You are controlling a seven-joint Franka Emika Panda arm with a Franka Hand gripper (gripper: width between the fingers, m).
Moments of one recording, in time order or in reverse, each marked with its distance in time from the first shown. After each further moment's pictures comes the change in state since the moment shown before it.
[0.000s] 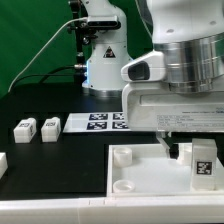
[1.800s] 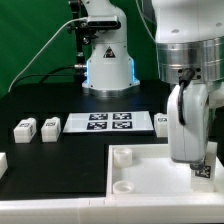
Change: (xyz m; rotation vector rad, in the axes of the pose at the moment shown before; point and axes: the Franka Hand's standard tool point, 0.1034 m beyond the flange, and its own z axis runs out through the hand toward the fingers) arm 0.001 0.001 0.000 -0.026 -0.003 1.681
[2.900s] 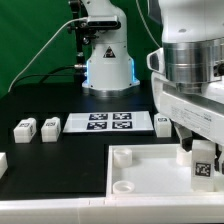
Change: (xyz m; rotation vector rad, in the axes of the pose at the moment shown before) arm -0.005 0.004 0.002 0.006 0.002 -0.873
